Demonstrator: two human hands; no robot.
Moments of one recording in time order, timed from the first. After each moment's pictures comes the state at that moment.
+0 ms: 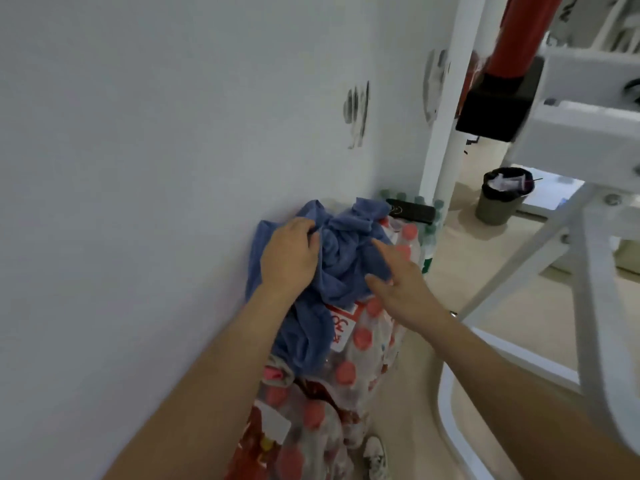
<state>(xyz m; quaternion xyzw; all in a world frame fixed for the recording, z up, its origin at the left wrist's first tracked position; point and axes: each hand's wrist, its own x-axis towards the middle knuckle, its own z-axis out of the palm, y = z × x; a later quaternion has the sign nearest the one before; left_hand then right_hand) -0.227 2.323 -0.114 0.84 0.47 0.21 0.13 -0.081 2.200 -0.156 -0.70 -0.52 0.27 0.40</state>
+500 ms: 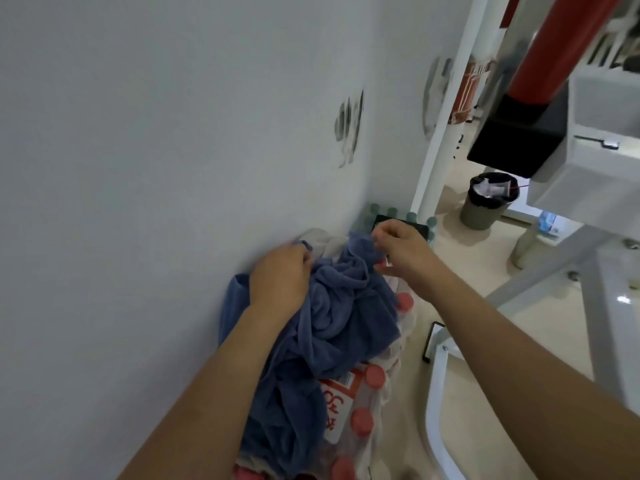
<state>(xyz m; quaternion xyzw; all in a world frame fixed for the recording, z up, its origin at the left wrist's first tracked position) -0.179 2.413 -0.136 0.87 0.48 0.10 0.11 0.000 2.336 -0.131 -0.72 -0.31 0.39 0.48</state>
